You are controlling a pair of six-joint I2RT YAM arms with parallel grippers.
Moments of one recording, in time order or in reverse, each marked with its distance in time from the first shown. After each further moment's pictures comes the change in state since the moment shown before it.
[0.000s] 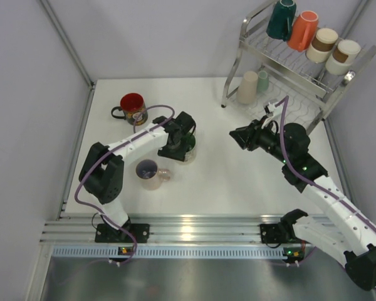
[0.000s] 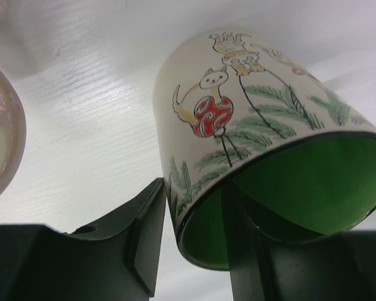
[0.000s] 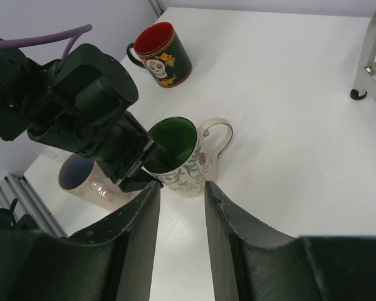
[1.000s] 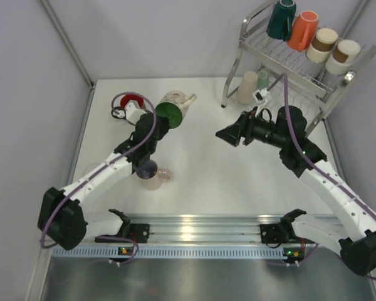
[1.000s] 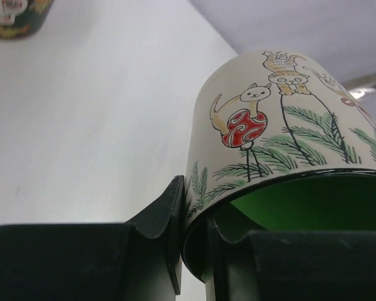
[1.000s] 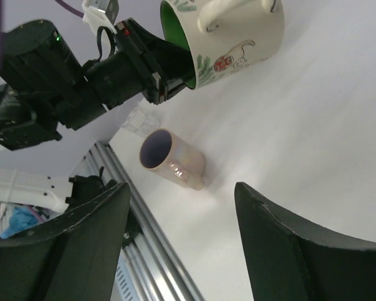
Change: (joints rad) left arm 0.101 -0.463 -0.404 0.857 -0.306 0.828; right arm 0.000 0.131 0.182 -0.106 -0.245 0.145
